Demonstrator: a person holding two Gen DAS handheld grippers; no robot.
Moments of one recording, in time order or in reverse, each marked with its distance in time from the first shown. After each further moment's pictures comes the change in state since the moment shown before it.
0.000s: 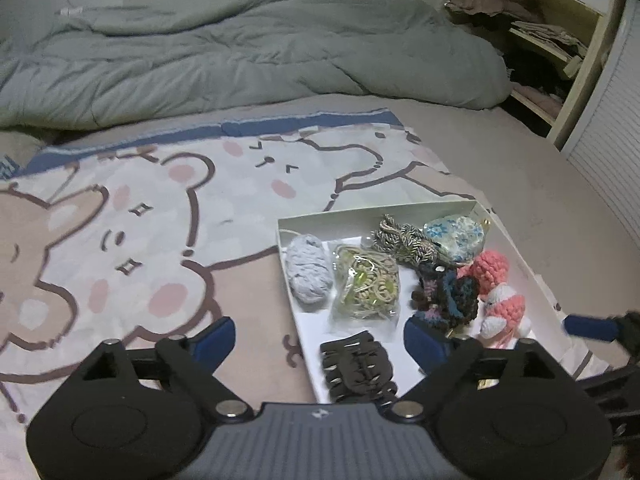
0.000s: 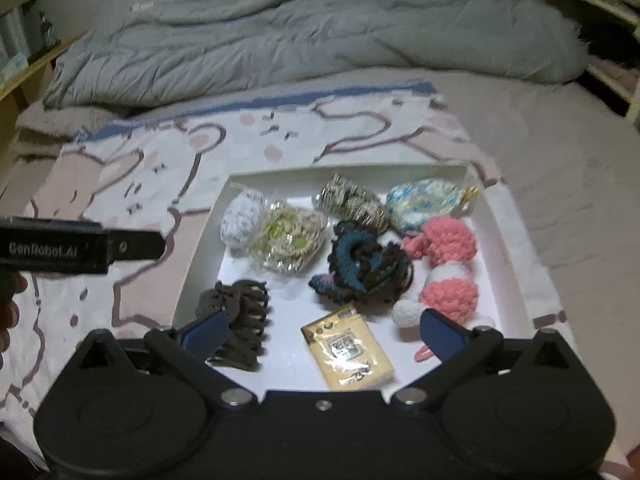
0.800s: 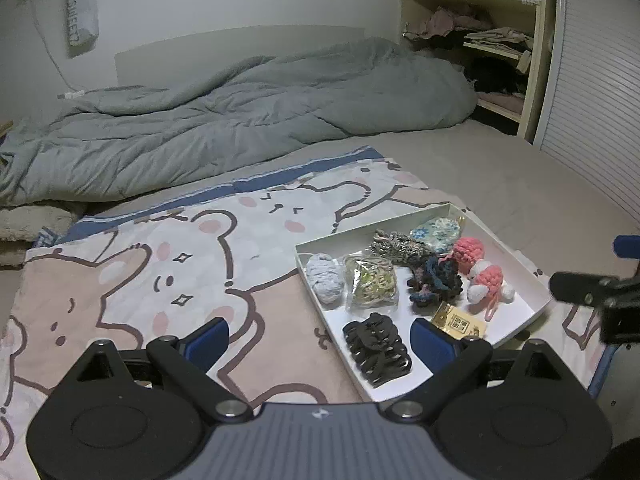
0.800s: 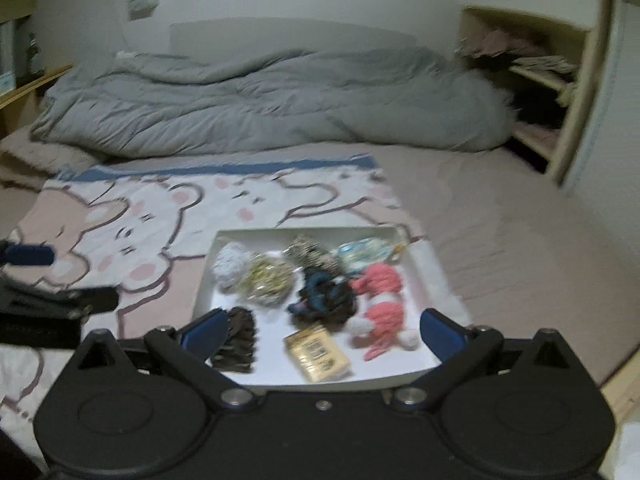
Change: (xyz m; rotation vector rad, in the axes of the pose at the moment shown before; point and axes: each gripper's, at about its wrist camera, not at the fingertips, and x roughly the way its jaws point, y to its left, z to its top) left arm -0.102 -0.001 -0.051 0.170 -0.156 0.049; right arm -0.116 0.047 -0.027 -0.004 -0.196 -0.214
